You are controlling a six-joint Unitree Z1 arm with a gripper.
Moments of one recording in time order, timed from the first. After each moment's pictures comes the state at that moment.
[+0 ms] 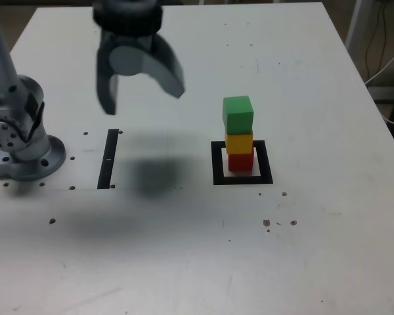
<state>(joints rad) 0.01 1.57 -1.19 1.38 -0.01 -0.06</state>
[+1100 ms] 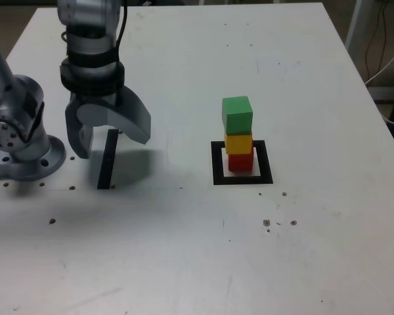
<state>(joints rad) 0.01 1.47 -0.71 0.96 -0.02 -0.03</state>
